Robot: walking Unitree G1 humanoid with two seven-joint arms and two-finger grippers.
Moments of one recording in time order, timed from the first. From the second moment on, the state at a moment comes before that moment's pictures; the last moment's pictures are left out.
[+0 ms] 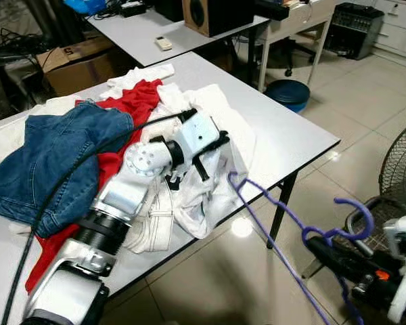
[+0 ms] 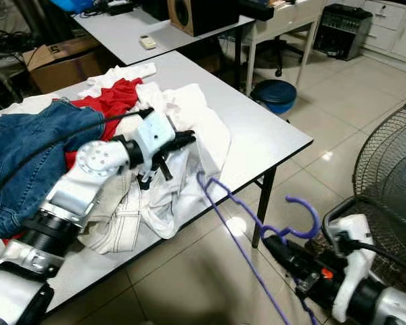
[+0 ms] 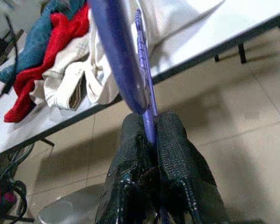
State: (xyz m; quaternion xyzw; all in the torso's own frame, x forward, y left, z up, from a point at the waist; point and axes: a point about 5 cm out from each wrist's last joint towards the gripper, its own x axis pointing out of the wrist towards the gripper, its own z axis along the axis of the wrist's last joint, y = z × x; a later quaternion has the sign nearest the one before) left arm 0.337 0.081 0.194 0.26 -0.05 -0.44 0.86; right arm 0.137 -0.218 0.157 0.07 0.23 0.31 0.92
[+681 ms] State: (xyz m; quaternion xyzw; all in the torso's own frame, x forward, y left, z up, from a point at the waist) left arm 0.328 0.067 0.194 0.25 -0.04 -0.44 0.86; right arm 0.146 -0.211 0.165 0.09 0.20 0.35 0.91
